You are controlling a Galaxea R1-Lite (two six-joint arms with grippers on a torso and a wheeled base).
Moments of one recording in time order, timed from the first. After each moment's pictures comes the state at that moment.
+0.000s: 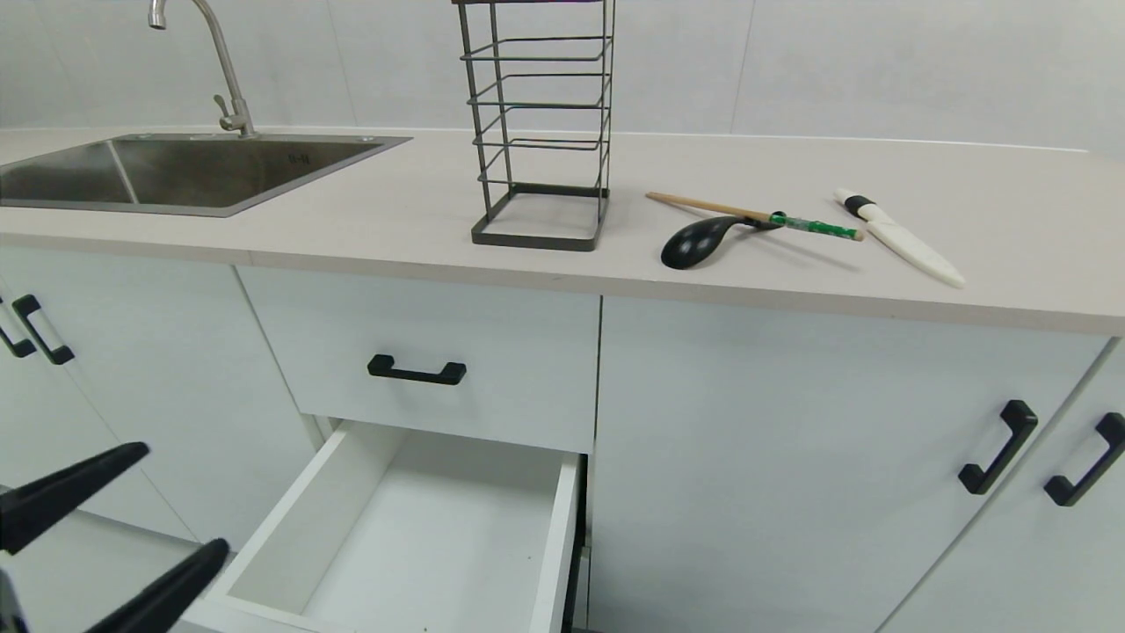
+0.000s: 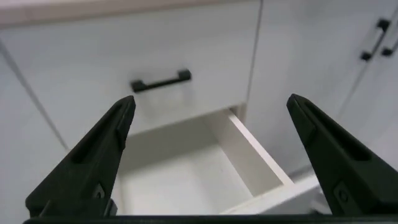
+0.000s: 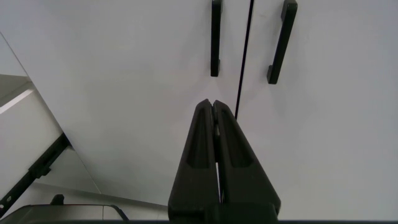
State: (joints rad) left arm -0.30 0.67 -0.13 -0.60 -0.26 0.02; right arm 0.00 0.02 0.00 0.00 0.02 0.00
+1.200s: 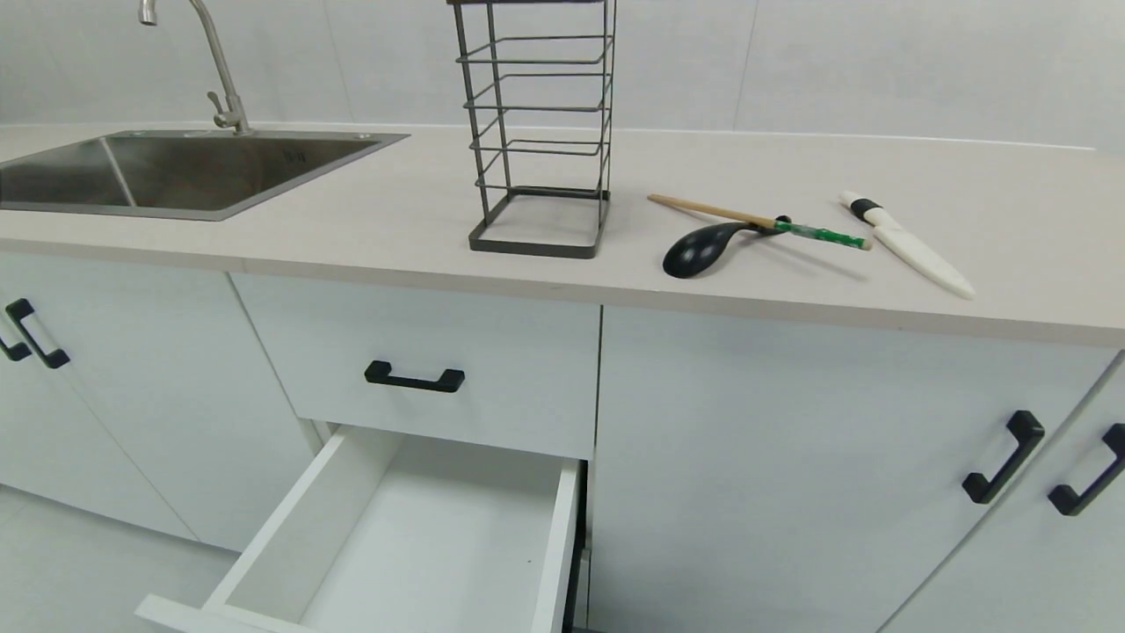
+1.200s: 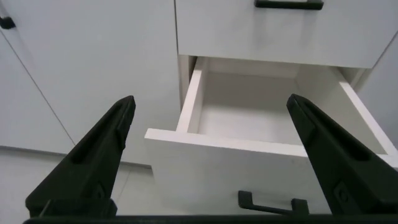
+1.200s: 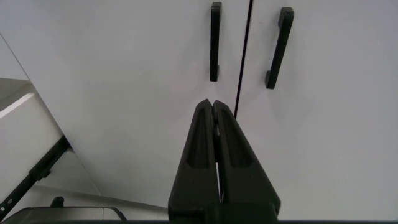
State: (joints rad) left arm 0.00 0.00 0.00 0.00 -0.05 0.00; right arm 0.00 0.02 0.00 0.00 0.01 0.00
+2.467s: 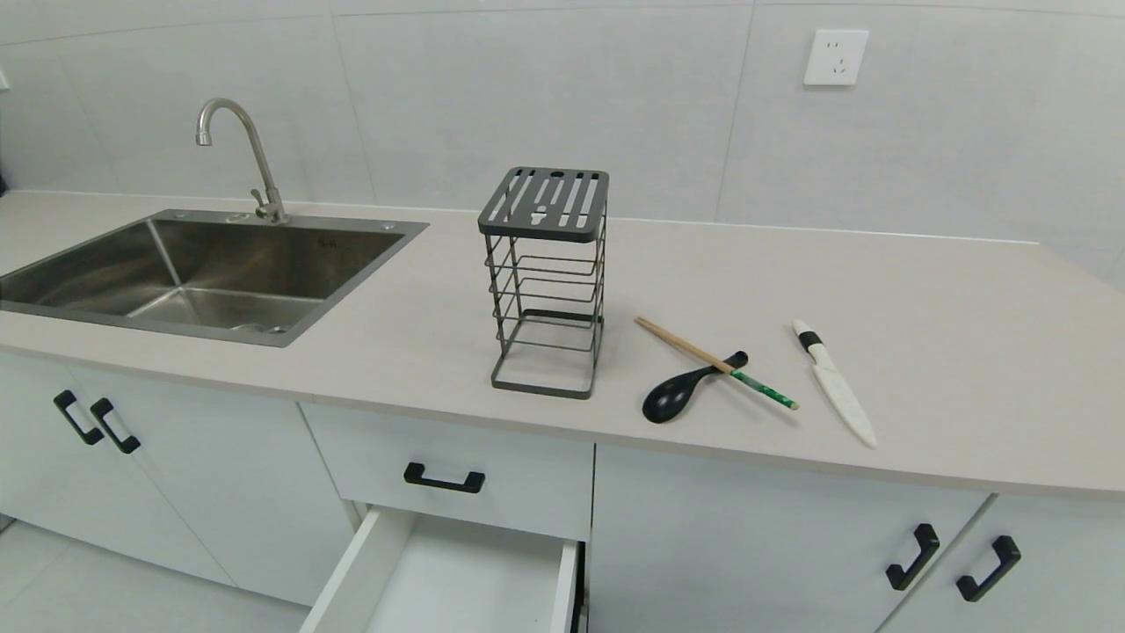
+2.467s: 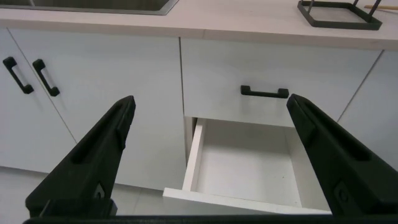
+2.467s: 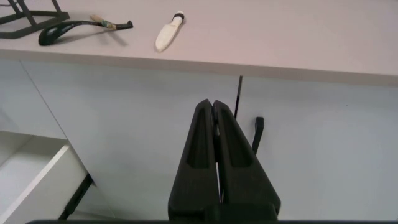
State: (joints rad) left arm 0.00 0.00 0.00 0.00 -0.04 0.00; right arm 0.00 0.02 0.00 0.00 0.01 0.00
